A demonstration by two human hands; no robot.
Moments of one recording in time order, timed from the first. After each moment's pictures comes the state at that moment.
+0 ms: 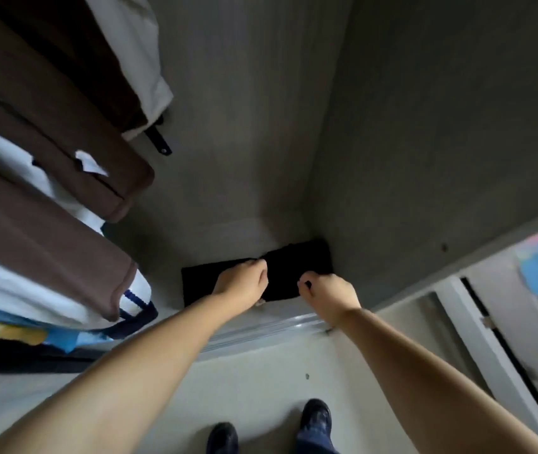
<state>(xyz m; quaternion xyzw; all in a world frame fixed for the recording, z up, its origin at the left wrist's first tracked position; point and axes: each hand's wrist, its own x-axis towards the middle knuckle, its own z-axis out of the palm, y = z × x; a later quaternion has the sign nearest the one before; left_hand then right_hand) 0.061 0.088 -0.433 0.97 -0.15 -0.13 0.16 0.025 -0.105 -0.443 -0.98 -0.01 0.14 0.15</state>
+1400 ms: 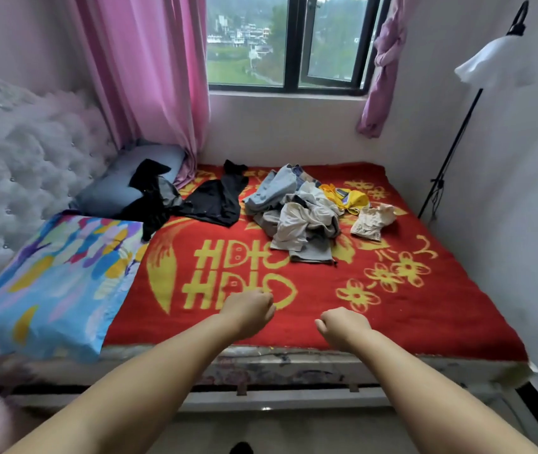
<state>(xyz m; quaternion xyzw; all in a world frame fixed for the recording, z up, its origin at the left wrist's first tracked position) -0.428 -0.616 -0.204 0.59 -0.80 -0.10 0.01 -0.640 -0.624 -0.217 -0.76 0.62 0.14 0.14</state>
